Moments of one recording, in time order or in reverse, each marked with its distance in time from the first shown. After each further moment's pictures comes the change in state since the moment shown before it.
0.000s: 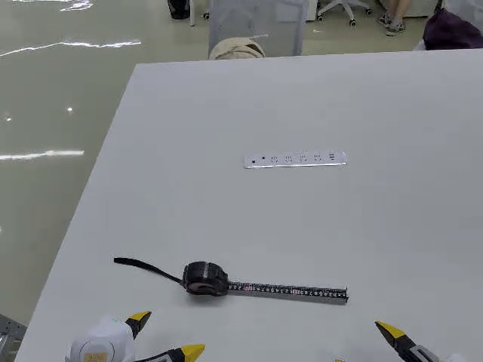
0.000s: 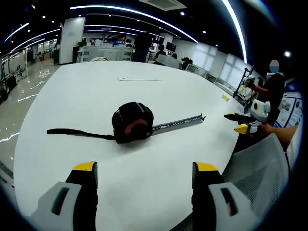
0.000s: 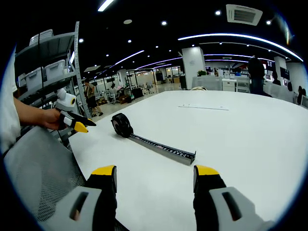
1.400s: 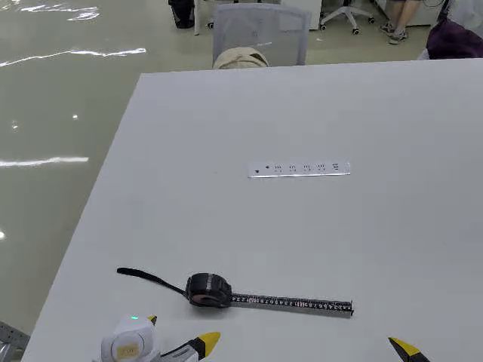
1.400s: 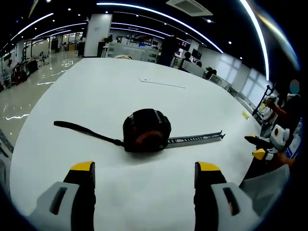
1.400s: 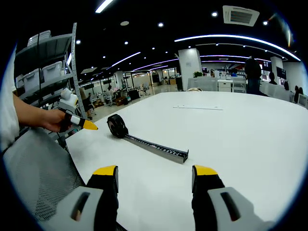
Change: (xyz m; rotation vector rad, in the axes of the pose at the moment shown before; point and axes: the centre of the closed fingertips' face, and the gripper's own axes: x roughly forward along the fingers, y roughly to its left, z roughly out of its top) left arm 0.030 0.013 0.013 -0.169 -0.028 0.176; right arm -0.007 -0.012 -0.003 0.015 -0.017 -0.032
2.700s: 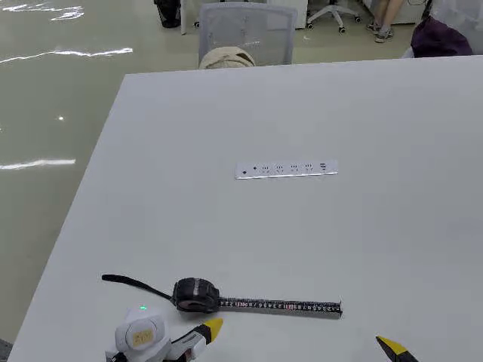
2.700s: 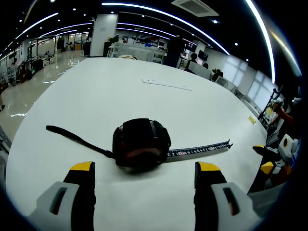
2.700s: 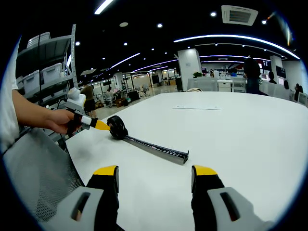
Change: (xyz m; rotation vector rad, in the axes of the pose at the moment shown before) left arm 0.036 -0.012 0.017 -0.025 -0.006 0.052; right arm 0.003 -0.001 0.000 0.011 -0.009 0.002
